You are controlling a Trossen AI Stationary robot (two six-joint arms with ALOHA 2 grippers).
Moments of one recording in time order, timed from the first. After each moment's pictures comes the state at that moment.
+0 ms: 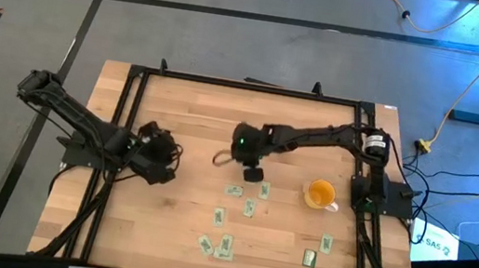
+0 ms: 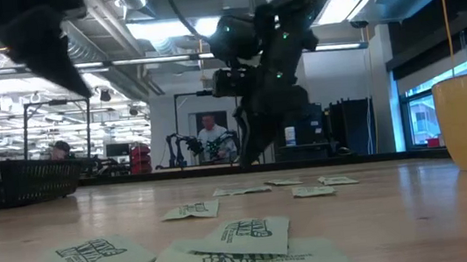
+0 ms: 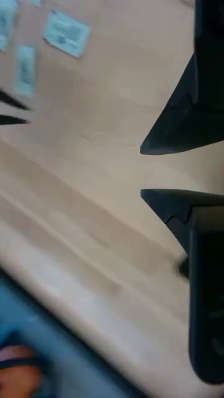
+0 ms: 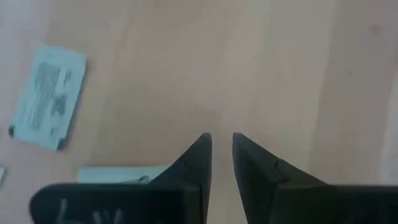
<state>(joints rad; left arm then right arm) -0.41 1.08 0.74 -0.83 -0.72 -0.77 -0.13 2.01 1.35 -0.45 -0.08 -0.35</state>
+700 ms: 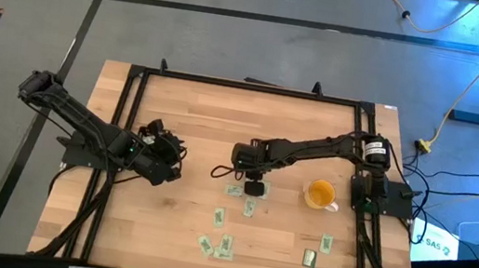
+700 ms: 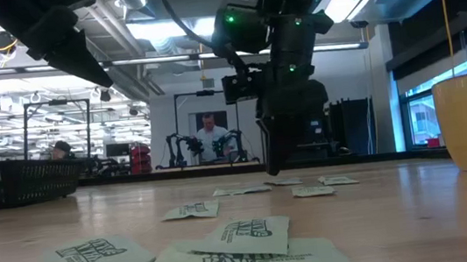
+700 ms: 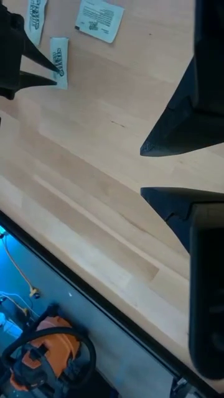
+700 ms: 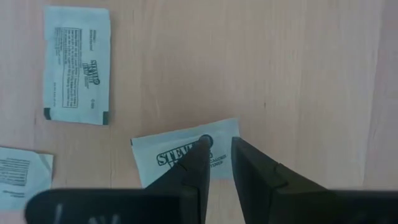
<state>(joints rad) -0.40 1.11 0.74 -0.71 -0.86 -0.64 -0.01 2.01 1.35 -0.62 0.07 -0.06</state>
